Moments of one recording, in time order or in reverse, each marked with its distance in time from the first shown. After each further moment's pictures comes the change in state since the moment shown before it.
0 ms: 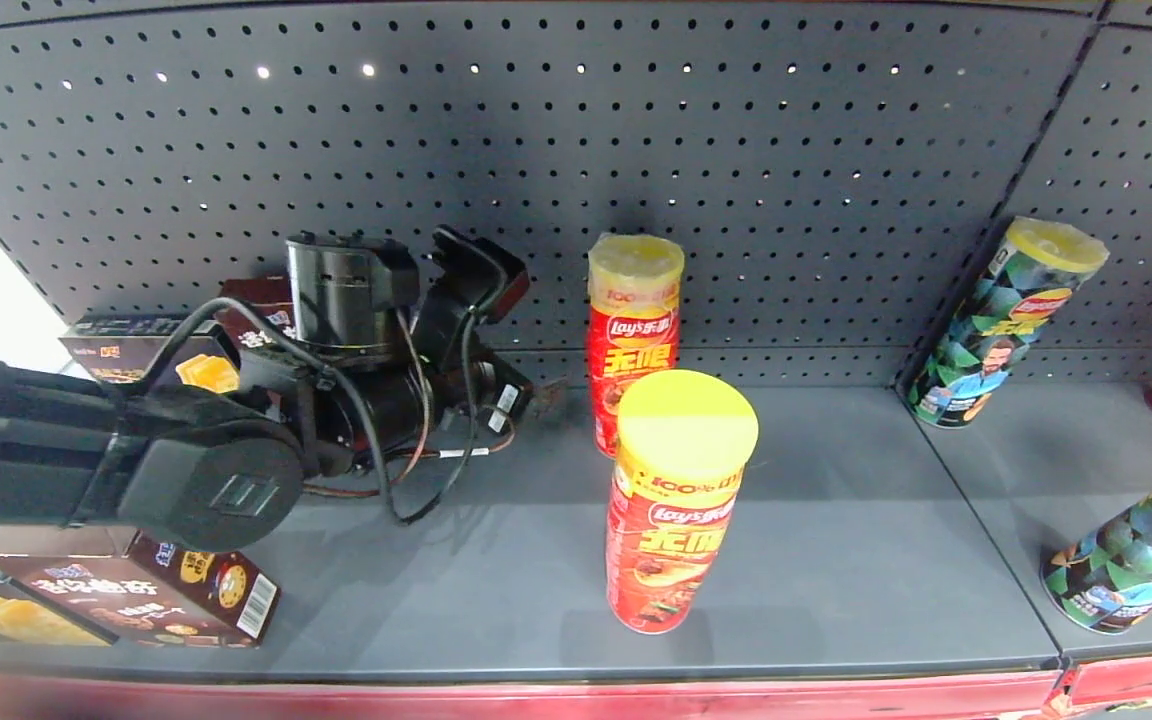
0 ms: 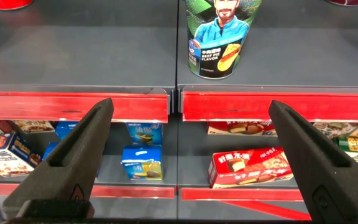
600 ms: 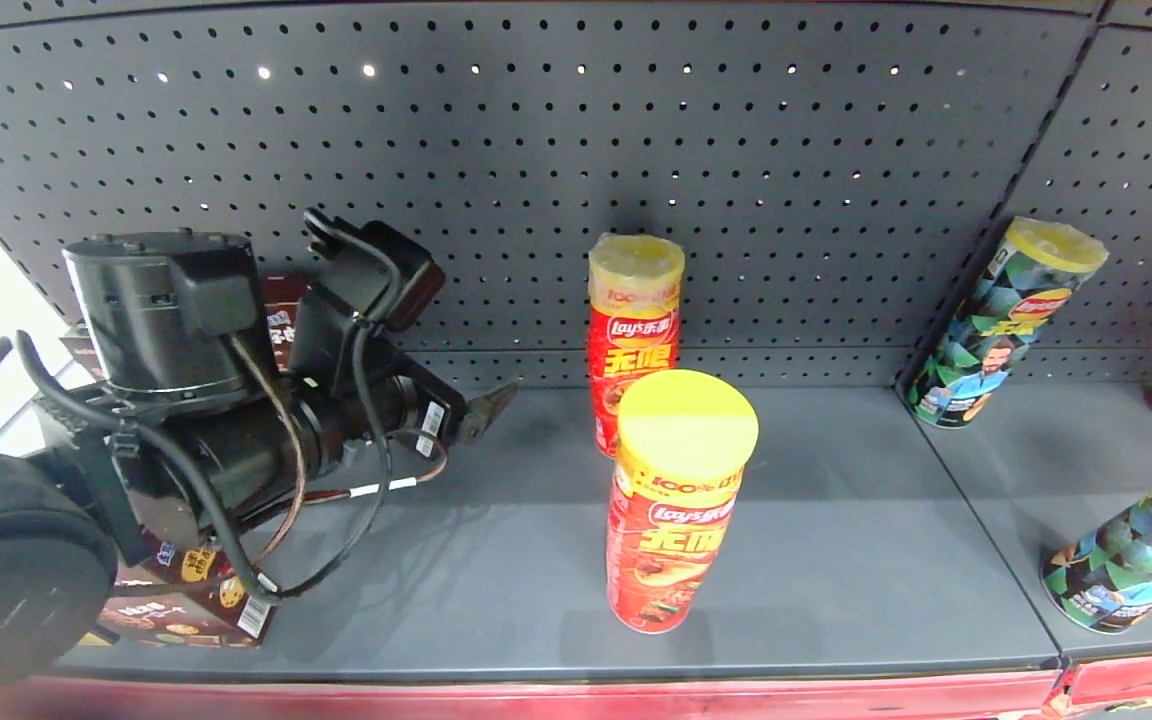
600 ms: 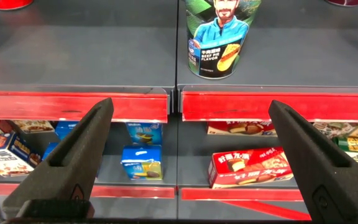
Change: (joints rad) left arm -0.008 -0.233 0.247 -0.102 0.031 -0.001; right arm 0.001 0.000 0.000 0.000 -0.002 0.001
